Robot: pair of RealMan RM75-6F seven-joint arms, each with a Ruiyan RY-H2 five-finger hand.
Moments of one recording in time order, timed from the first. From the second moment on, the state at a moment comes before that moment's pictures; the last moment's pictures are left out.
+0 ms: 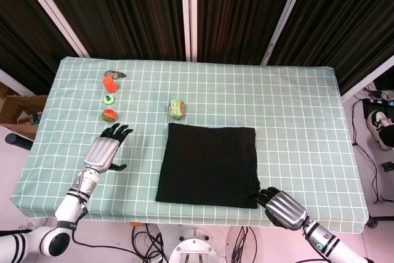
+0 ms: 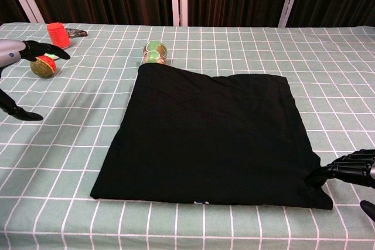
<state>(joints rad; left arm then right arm) -0.49 -1.37 -0.06 -1.69 1.19 1.12 0.35 0.39 -1.28 -0.30 -1.56 -1.84 1.16 -0.03</state>
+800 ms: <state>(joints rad) -0.60 -1.73 0.06 -0.98 1.78 1.29 -0.03 0.27 -1.06 -0.14 -1.69 -1.83 1.56 0.06</state>
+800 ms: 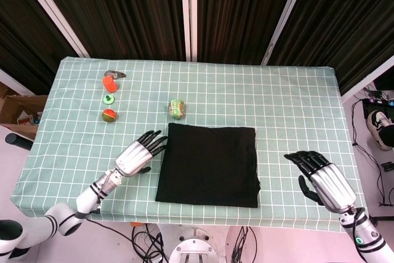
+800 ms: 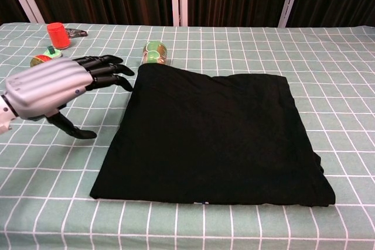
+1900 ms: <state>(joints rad) -0.62 -2.06 0.10 -0.40 1.81 1.47 -0.30 0.22 -1.09 -0.09 -1.70 -1.83 1.53 0.06</state>
